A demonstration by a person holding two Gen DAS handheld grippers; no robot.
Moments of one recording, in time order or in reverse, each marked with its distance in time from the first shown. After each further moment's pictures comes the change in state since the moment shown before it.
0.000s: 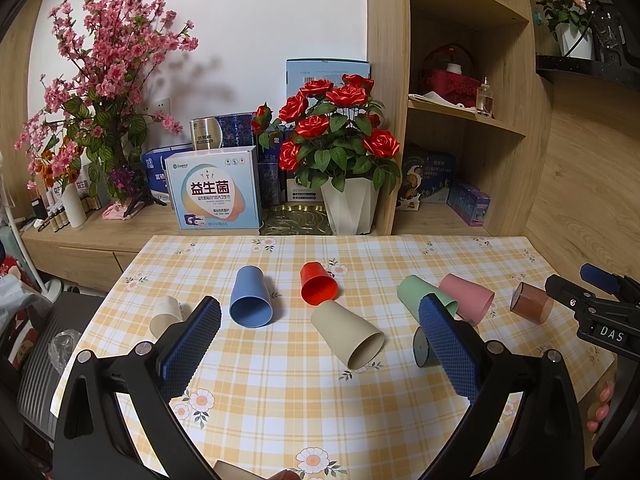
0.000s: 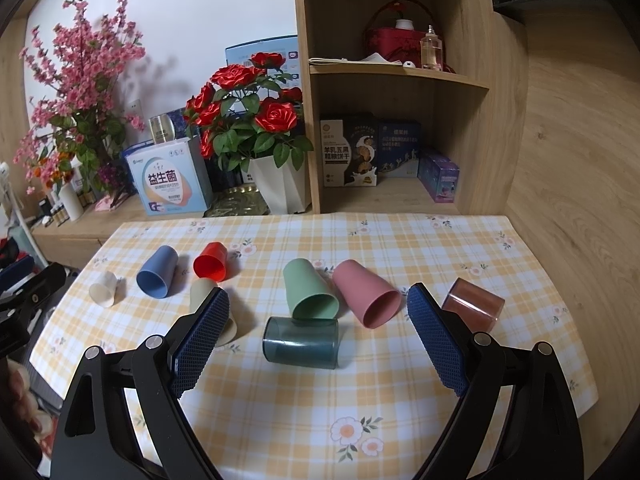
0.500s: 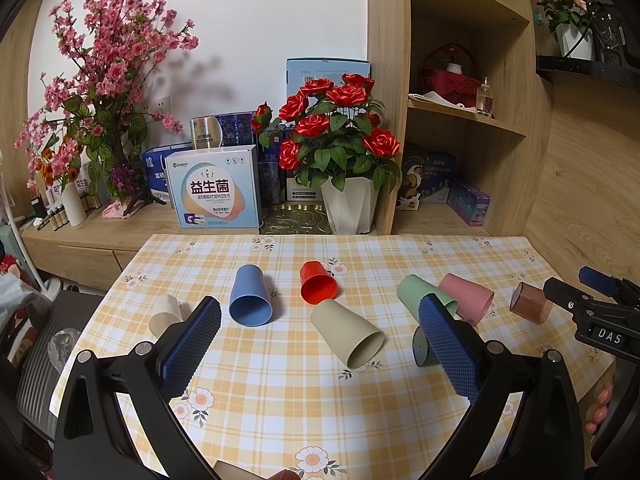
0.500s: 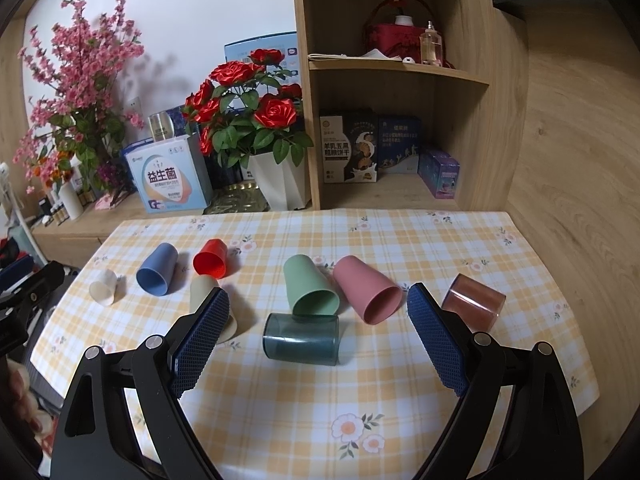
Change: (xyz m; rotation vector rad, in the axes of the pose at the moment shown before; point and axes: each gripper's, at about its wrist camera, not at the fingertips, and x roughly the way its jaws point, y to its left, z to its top) left arm 0.001 0.000 0.000 -0.002 0.002 -0.002; right arm 0.002 0.000 -0.006 0.004 0.008 -0.001
